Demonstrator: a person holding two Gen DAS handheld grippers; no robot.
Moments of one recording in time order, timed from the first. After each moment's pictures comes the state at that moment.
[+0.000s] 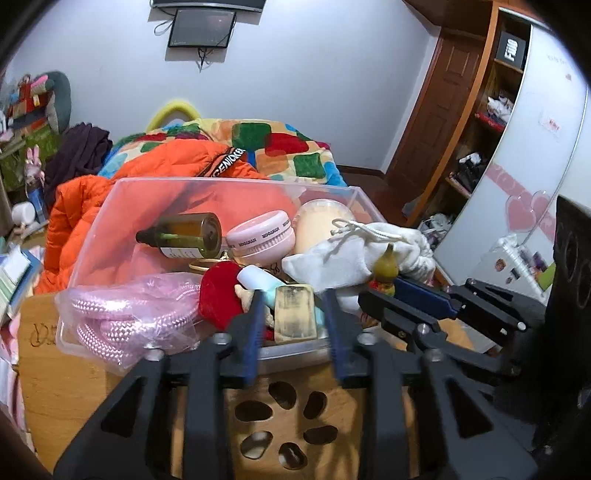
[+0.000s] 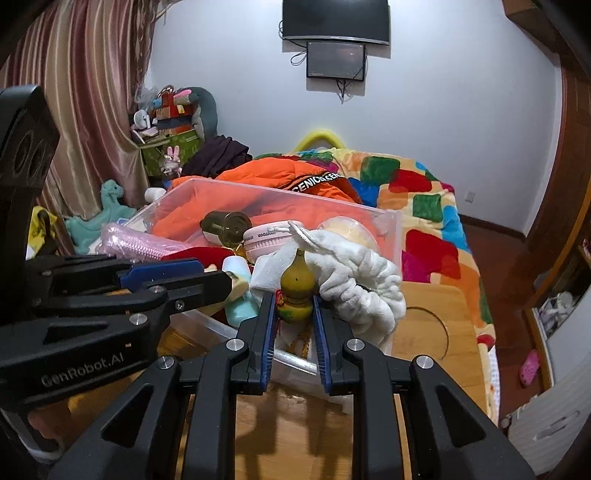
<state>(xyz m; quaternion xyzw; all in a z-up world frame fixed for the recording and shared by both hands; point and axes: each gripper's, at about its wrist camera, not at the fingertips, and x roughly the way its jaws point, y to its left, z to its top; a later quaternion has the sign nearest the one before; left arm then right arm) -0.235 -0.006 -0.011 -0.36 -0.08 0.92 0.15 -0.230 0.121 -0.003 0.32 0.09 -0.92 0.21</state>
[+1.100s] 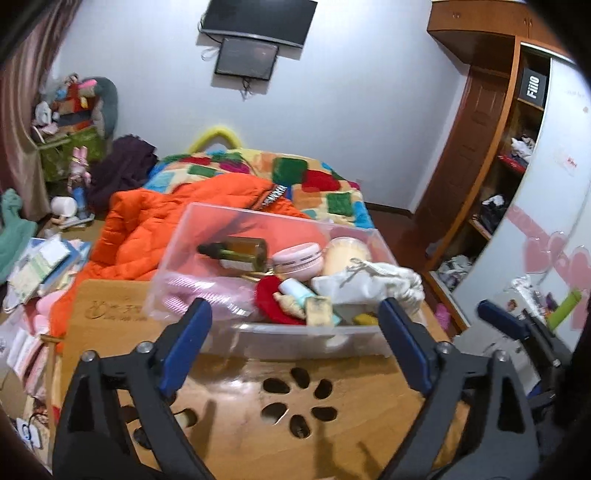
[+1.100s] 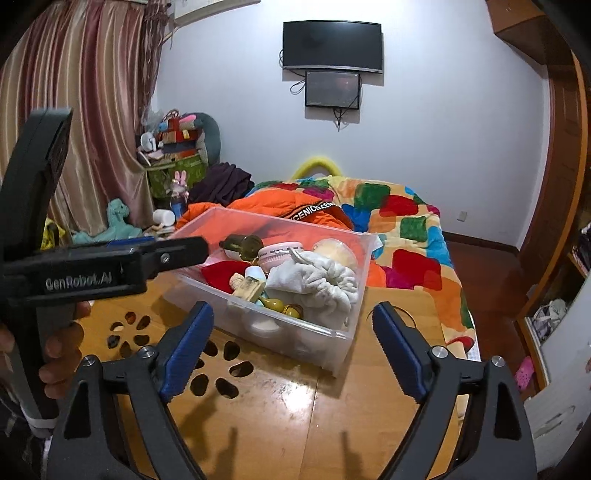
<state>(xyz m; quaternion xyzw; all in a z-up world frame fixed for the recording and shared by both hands) -0.175 -0.024 0.027 -0.31 -0.10 0.95 0.06 -0.164 0.150 0.039 0.27 0.06 -0.94 0.20</state>
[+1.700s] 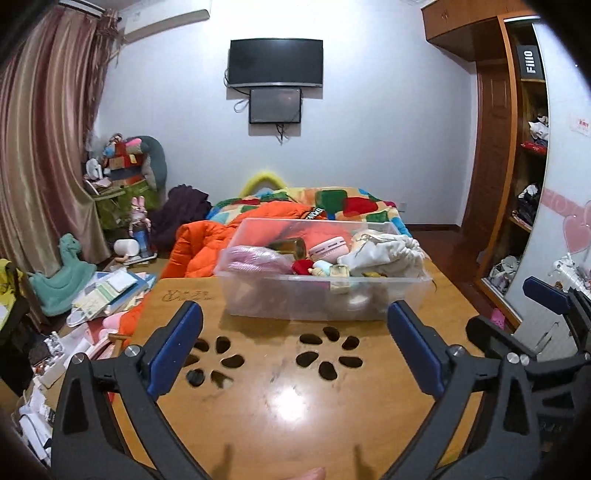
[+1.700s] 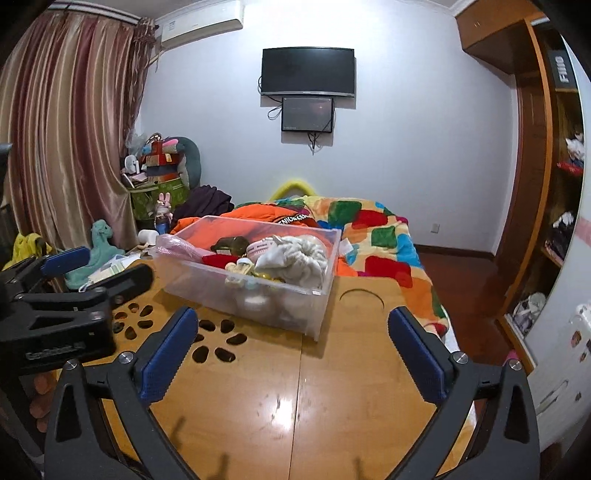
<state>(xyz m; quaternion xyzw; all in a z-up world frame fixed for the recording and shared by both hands) -0.069 0.013 0.023 -0.23 -0.02 0.97 -0.05 -0.094 0.181 0.027 0.22 0.04 -0.96 0.16</state>
